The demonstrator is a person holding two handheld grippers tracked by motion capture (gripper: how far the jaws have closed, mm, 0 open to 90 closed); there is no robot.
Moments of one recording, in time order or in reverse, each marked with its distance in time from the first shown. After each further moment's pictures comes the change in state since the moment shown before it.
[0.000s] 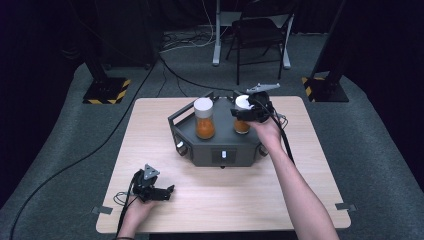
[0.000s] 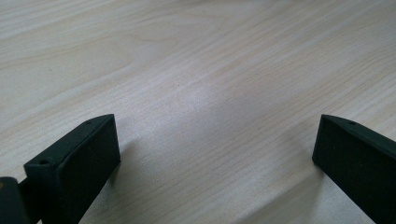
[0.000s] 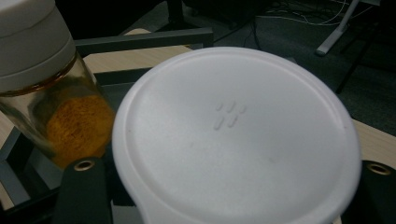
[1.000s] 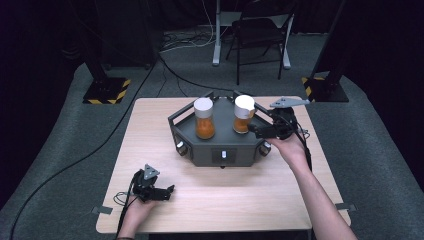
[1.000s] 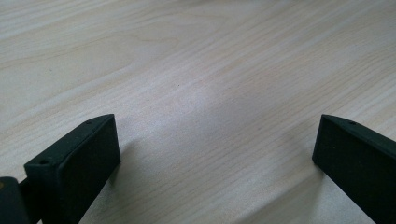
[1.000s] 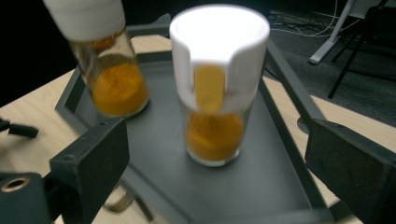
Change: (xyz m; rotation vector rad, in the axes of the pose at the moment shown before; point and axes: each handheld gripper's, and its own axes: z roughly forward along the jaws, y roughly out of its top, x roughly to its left) left arm 0.000 0.000 0.000 0.000 0.001 0.001; right arm 0.001 -0.052 -0.081 -0.054 0.006 -0.008
